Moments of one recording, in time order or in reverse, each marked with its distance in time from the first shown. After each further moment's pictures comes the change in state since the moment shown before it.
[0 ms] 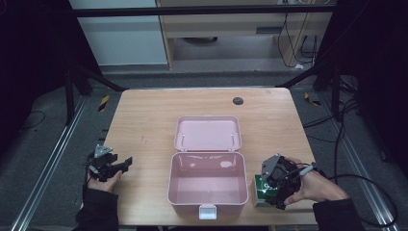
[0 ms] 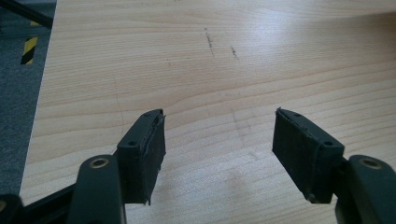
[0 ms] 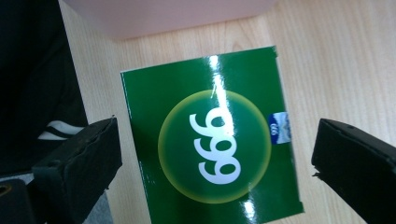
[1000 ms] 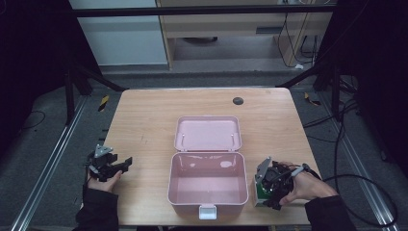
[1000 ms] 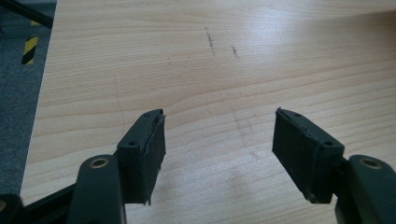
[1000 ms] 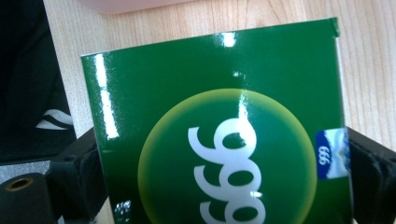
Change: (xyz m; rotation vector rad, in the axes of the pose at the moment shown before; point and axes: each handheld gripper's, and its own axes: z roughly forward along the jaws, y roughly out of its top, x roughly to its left) left arm 0.000 0.000 0.000 0.003 0.002 0.002; right arm -0.006 -0.002 0.034 0.060 0.067 -0.019
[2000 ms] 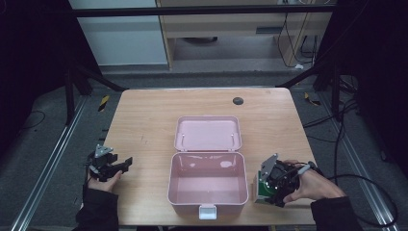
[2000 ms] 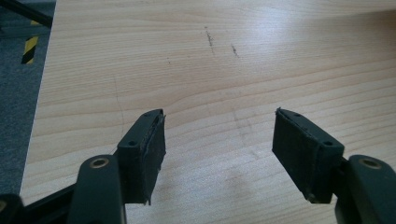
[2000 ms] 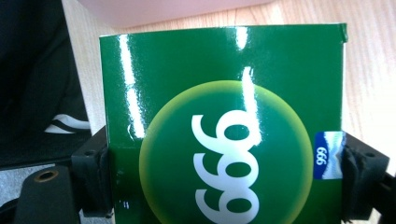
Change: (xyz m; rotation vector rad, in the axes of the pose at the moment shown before) left arm -0.001 0.000 0.000 0.003 -0.001 -0.001; right arm 0.002 -0.004 -0.024 -0.046 -0.016 0.016
